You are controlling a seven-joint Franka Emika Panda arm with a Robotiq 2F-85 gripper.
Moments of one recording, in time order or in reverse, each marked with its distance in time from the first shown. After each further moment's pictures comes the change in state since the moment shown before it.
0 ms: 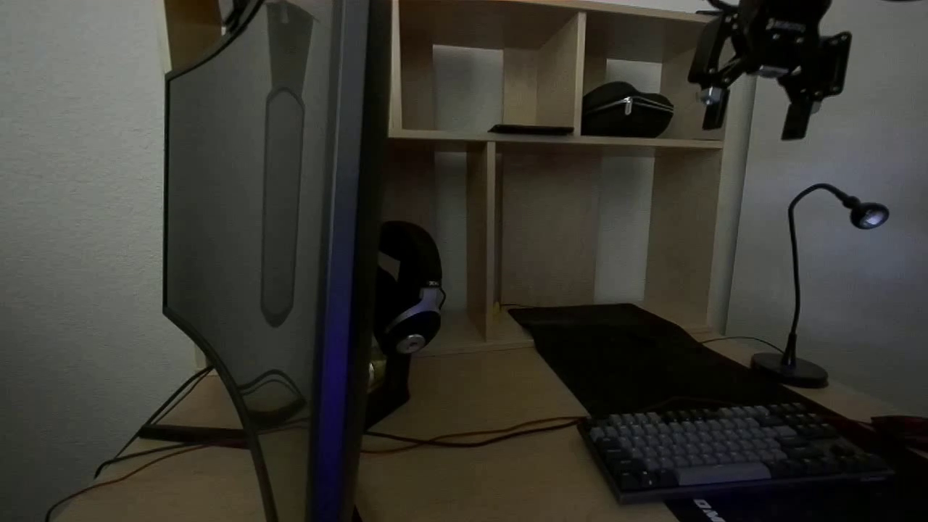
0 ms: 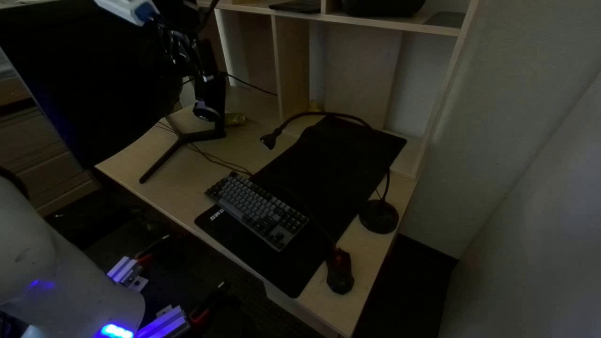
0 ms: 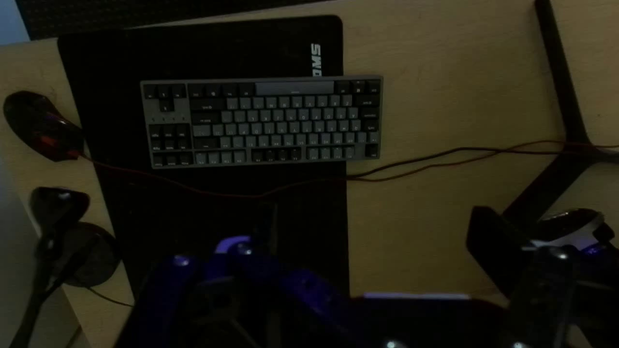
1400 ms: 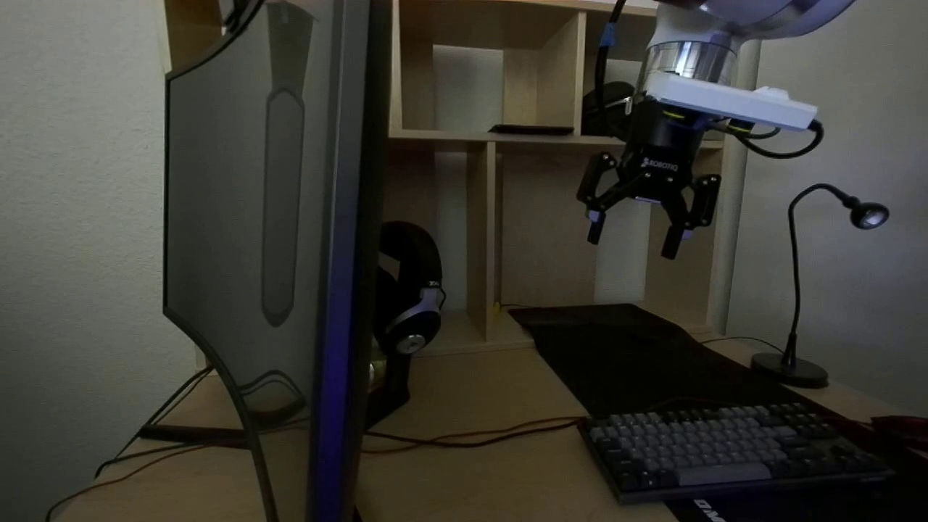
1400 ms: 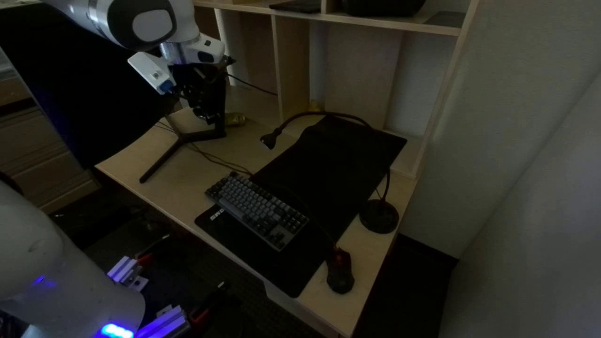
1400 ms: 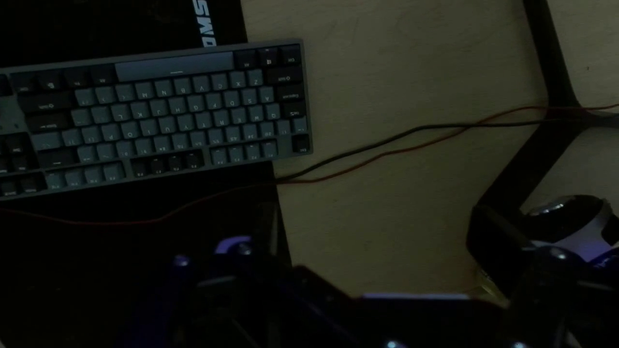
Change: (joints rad) arm 0.096 0.210 0.109 -0.179 0.156 0.469 0.145
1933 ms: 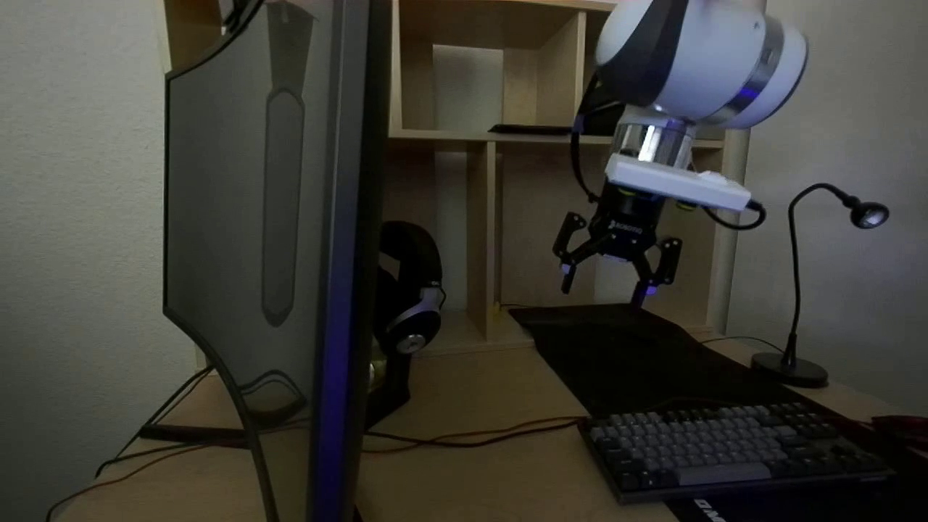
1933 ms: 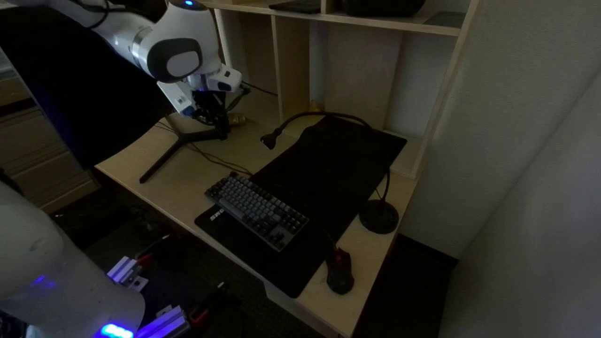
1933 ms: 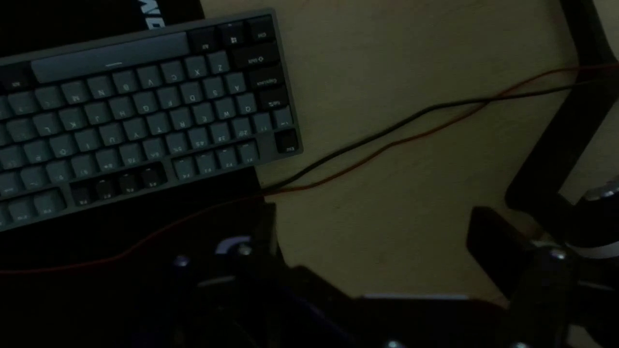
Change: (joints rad) arm 0.012 0.254 0.000 0.038 0.081 0.200 0.014
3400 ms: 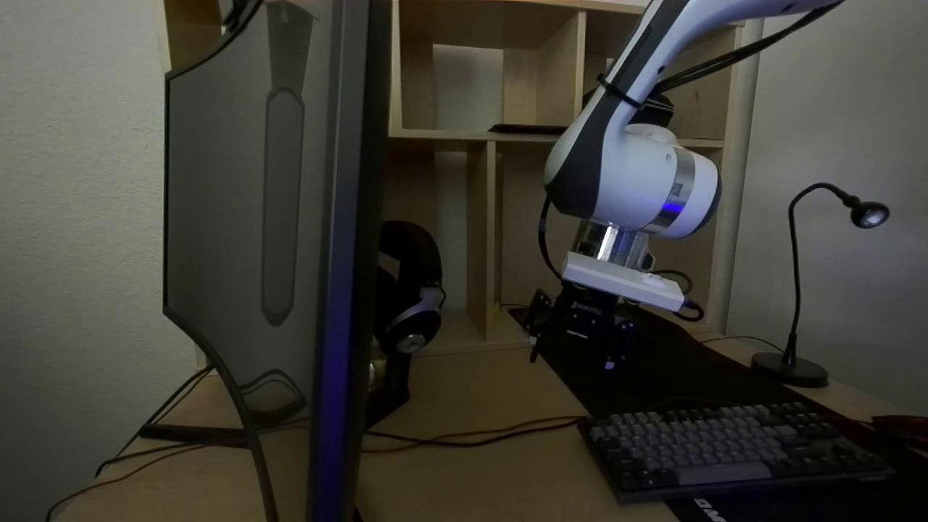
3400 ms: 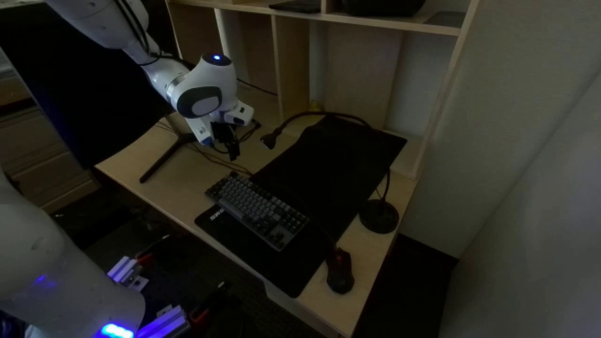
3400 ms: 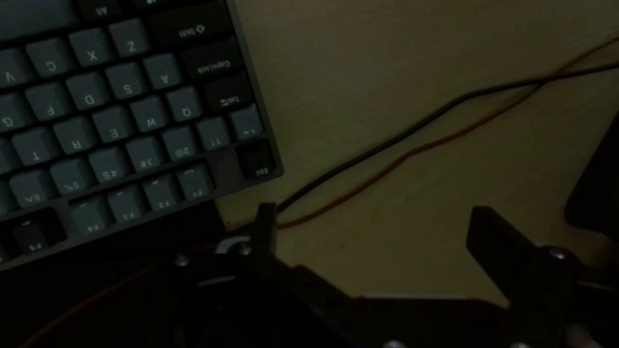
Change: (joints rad) arm 0.011 0.366 0.037 0.112 0.135 0.230 -0.066
